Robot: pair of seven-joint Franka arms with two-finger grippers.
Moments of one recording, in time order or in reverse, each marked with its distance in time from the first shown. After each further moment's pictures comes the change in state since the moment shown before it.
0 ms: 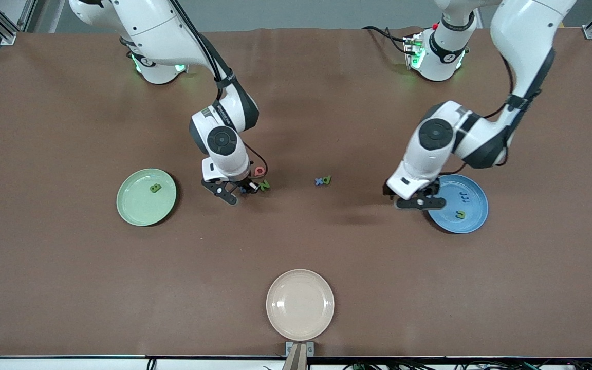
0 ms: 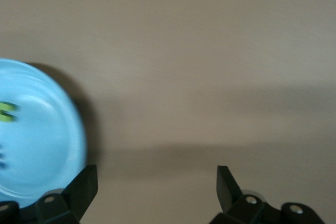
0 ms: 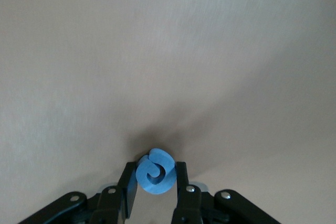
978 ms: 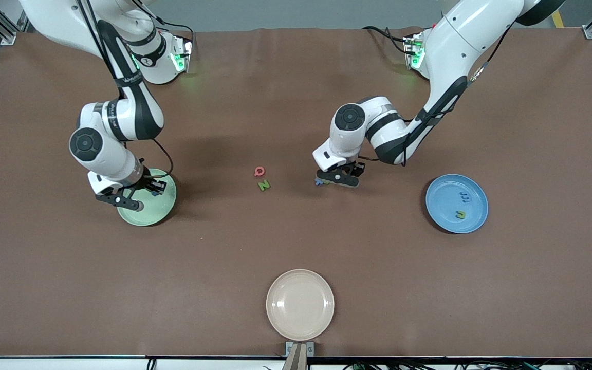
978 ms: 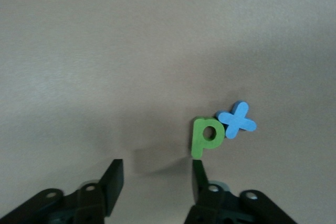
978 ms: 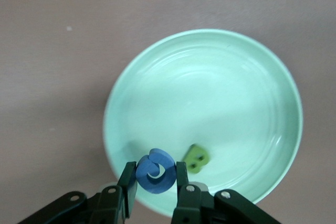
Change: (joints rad) left arm -0.267 0.215 0.000 0.061 0.076 0.076 -0.052; right arm -0.389 -0.289 -0.068 -0.311 -0.005 0.027 -0.808
